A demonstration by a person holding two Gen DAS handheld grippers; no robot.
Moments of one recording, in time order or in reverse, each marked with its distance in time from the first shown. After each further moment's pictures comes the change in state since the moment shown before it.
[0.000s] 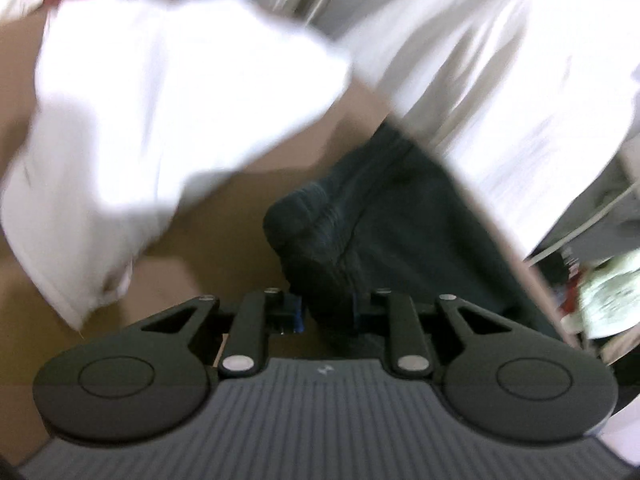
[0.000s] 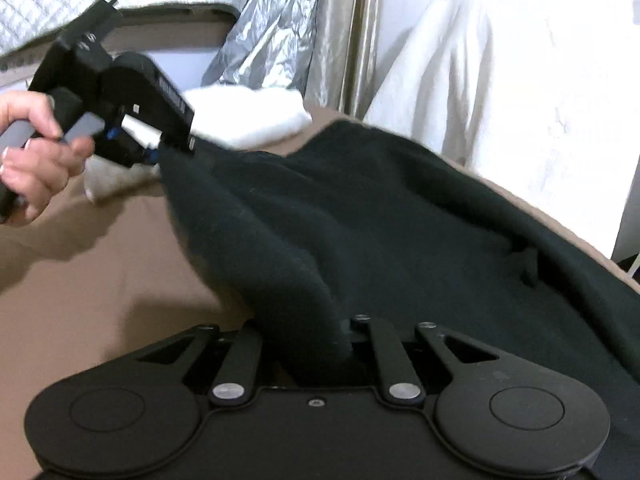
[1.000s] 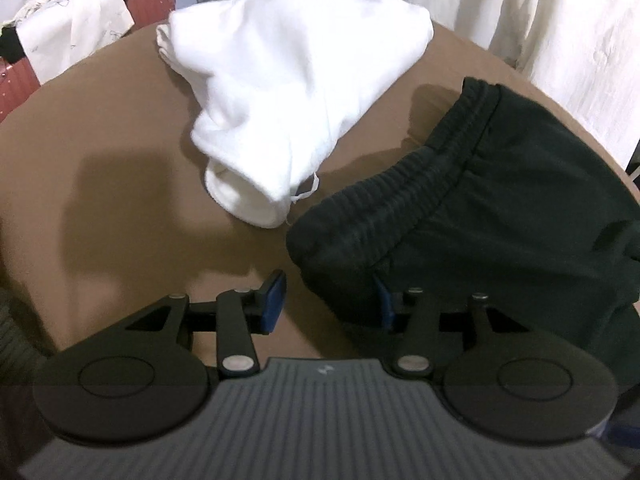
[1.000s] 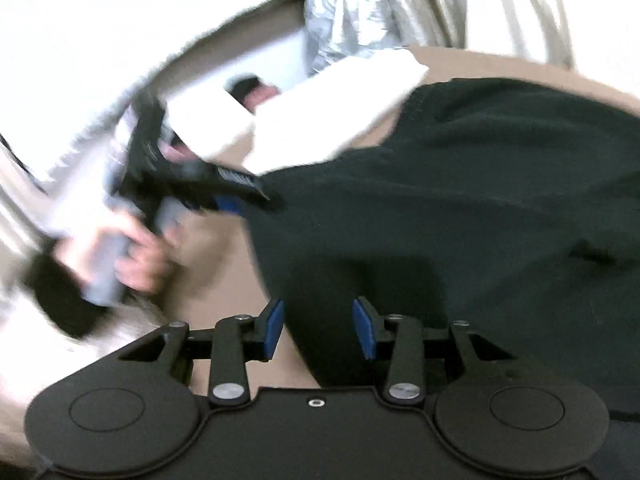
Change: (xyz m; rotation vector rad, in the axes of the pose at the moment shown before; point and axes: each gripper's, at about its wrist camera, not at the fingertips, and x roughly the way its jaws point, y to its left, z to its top) left arm -0.108 0.043 -0.056 0.183 0.125 0.409; right arm -0.070 -0.025 0.004 0.304 0.180 0.606
